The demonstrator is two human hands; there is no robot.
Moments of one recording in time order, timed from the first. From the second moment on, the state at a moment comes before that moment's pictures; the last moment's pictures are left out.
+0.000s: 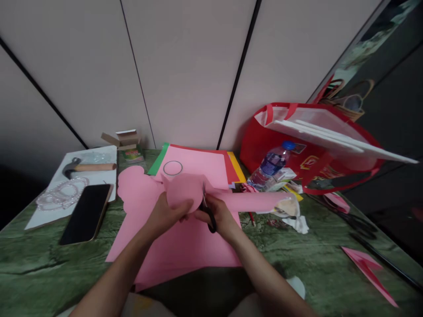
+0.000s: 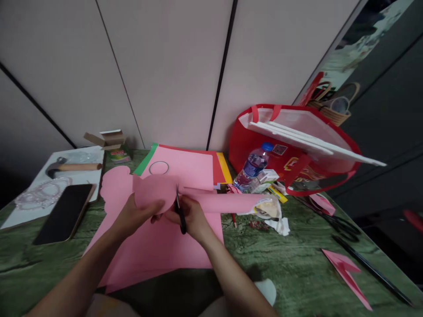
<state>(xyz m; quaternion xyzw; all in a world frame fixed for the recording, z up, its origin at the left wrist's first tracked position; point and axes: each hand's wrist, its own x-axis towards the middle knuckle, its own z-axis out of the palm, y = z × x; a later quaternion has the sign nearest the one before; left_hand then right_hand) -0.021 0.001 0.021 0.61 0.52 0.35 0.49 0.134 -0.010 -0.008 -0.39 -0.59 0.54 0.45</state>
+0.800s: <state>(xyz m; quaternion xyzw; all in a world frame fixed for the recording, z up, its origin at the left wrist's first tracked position) -0.009 -0.005 0.015 0.60 0.55 0.33 0.48 0.152 -0.019 -0.026 -0.39 -0.52 0.64 0.42</state>
